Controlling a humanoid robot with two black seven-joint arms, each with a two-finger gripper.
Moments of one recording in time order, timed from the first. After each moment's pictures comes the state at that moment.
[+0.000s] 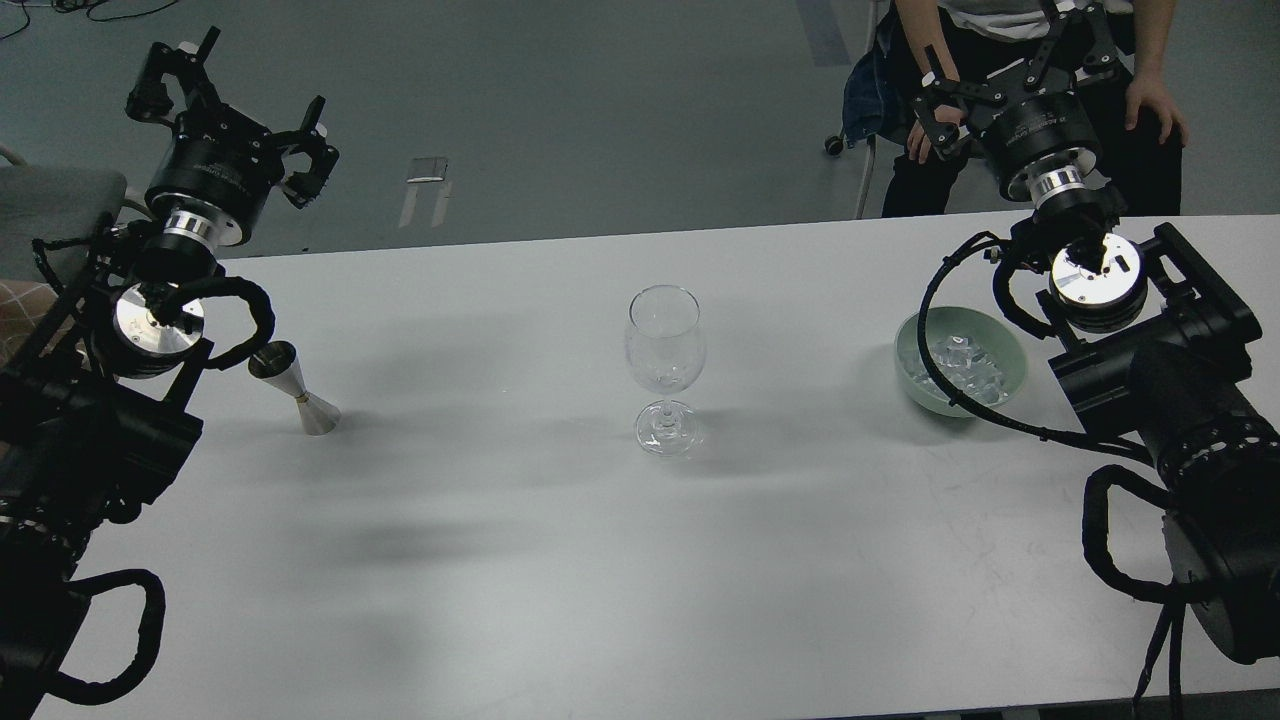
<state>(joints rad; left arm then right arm) -0.79 0.34 -1.15 -0.65 0.09 -0.39 -0.14 0.89 -0.05 1.42 0.44 -0.21 0.46 0.12</state>
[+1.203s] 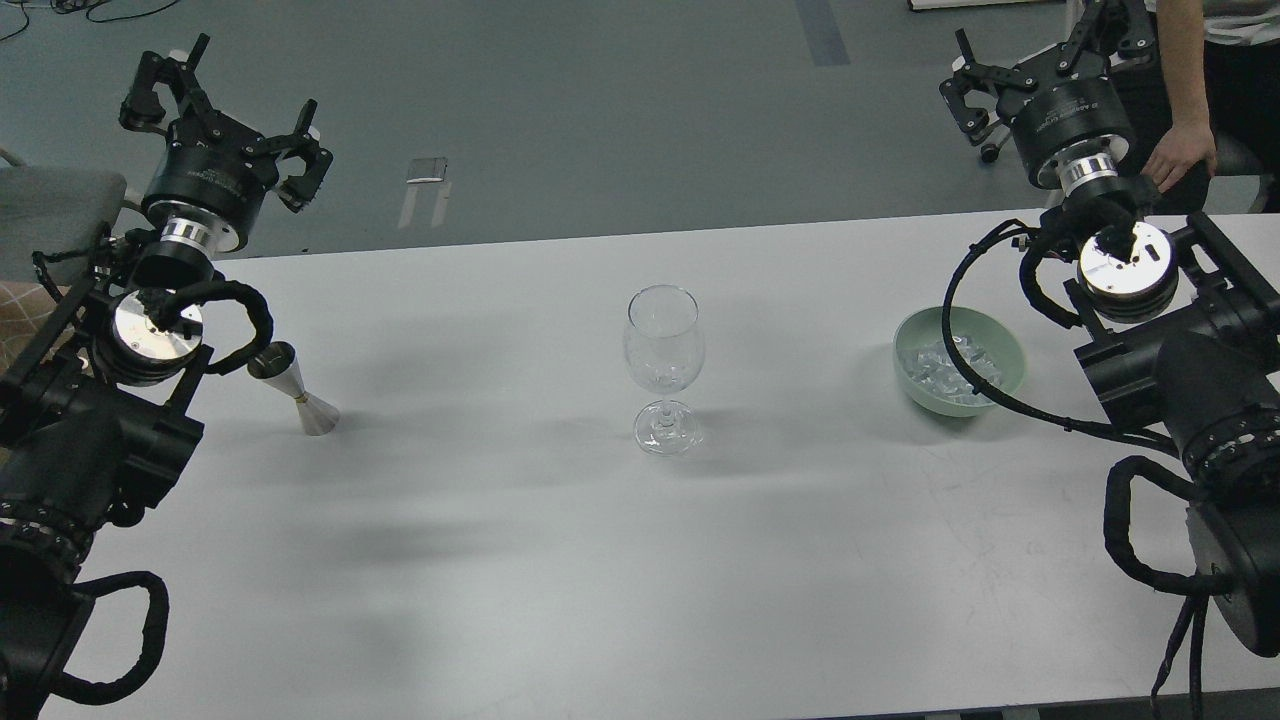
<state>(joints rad) -0.78 0.34 -1.16 -0.61 0.07 -0.40 -0.16 0.90 -0.10 1.42 0.44 -0.20 0.46 0.13</state>
